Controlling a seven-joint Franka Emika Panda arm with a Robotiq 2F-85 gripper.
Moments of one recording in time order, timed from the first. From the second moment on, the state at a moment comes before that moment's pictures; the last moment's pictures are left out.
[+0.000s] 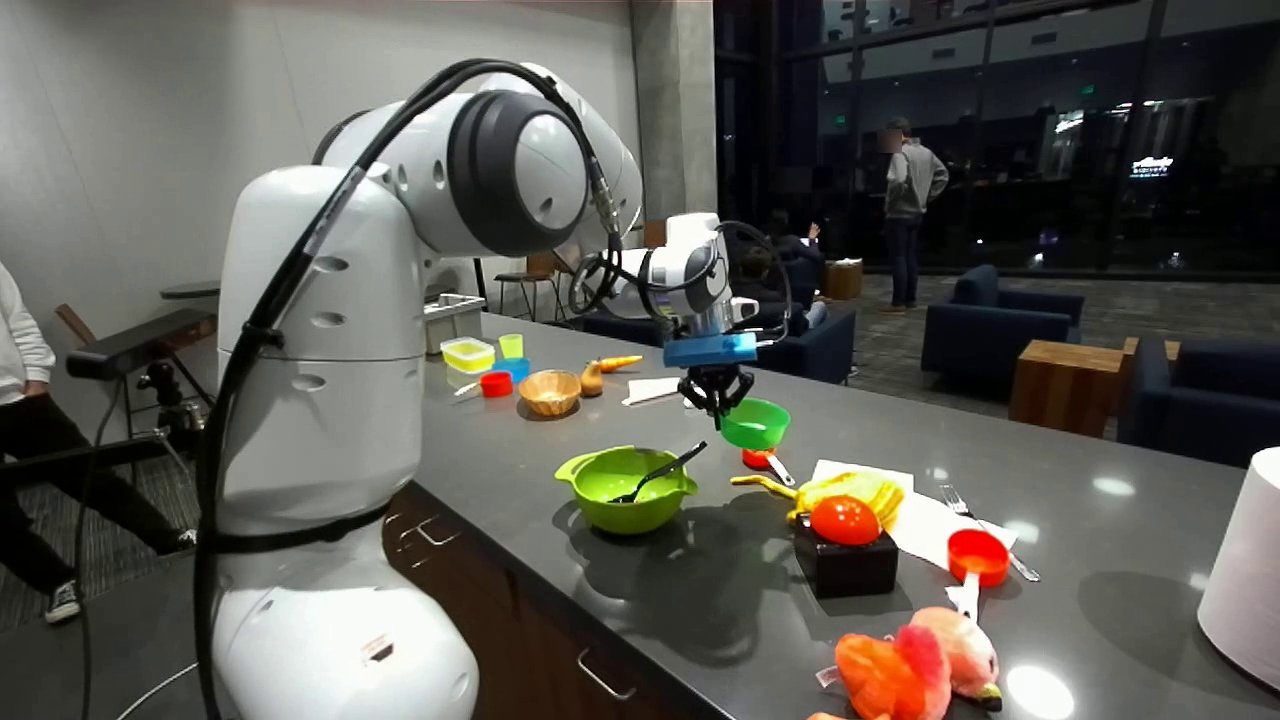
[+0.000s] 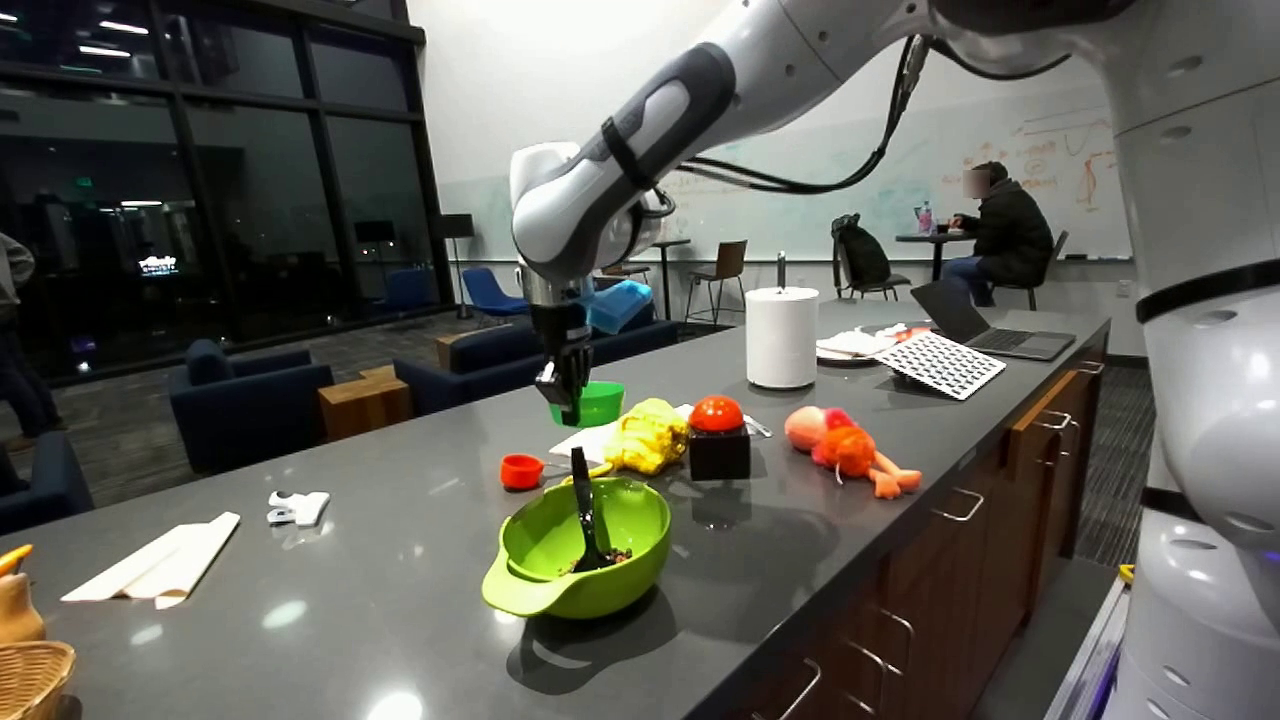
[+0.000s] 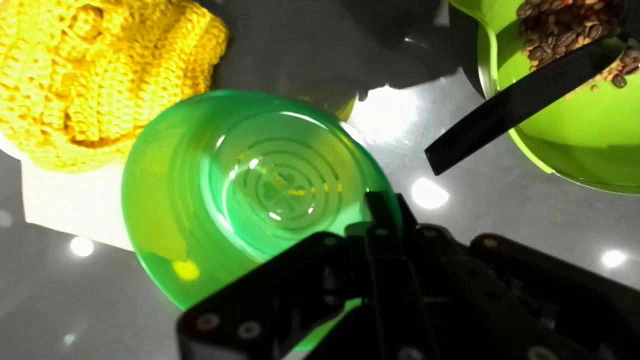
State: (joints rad) arm 0.11 0.24 0.14 -1.89 -0.15 2.24 -0.24
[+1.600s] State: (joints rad) arm 0.05 0.38 0.14 -1.85 0.05 2.27 -0.35
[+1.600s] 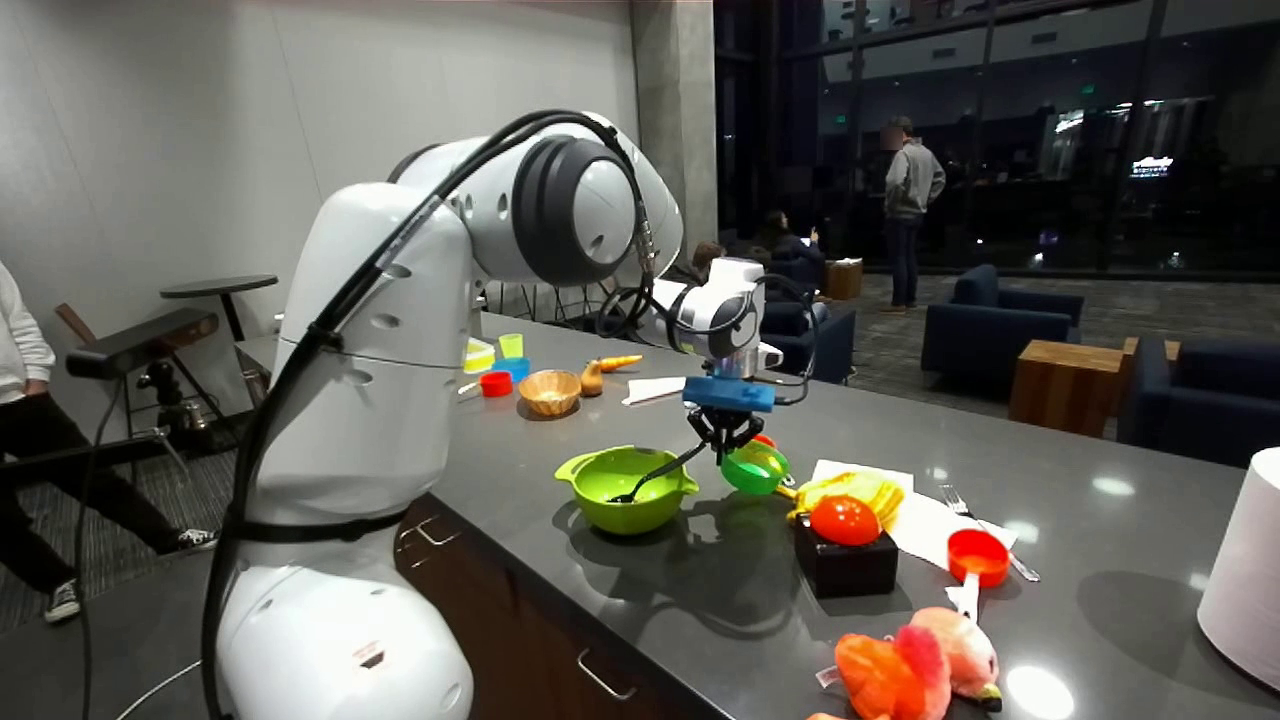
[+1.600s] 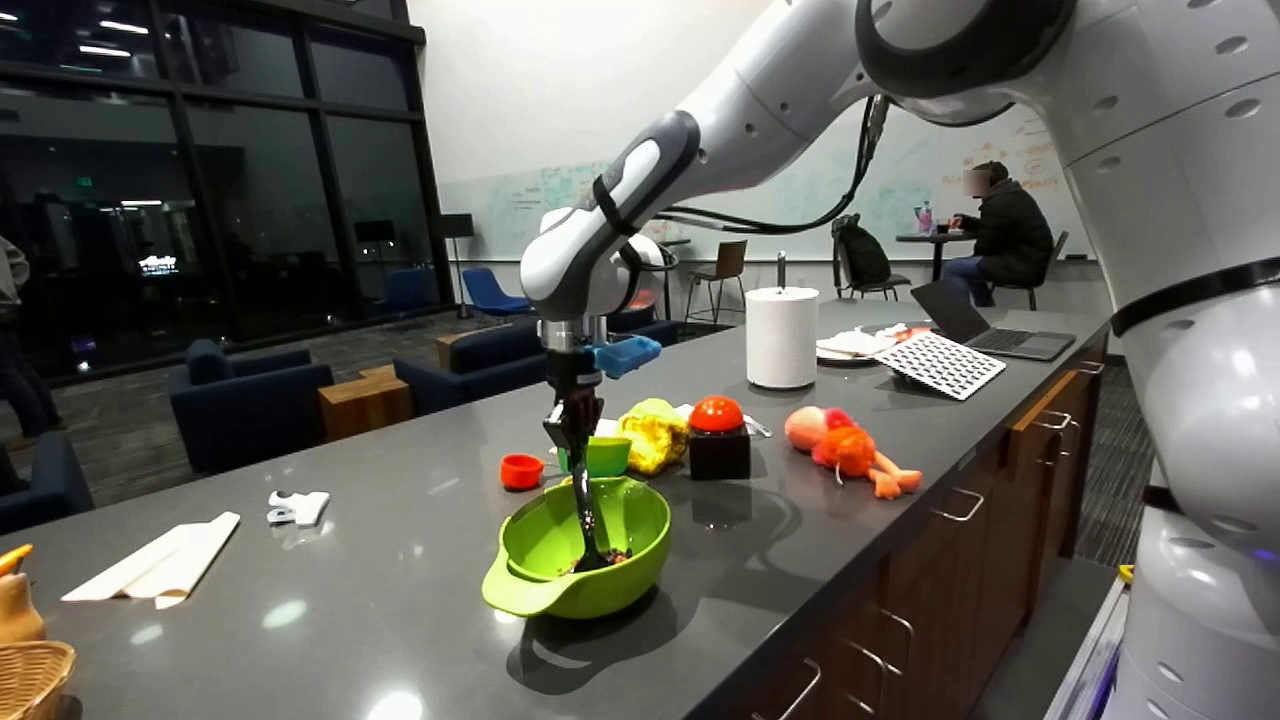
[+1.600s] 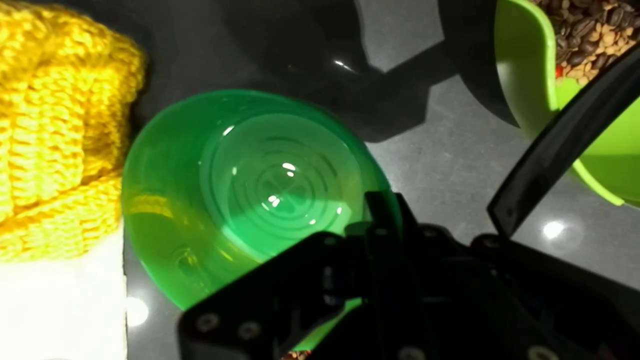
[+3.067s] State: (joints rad) arm 0.14 0.13 0.13 -1.92 -0.15 2.19 0.02
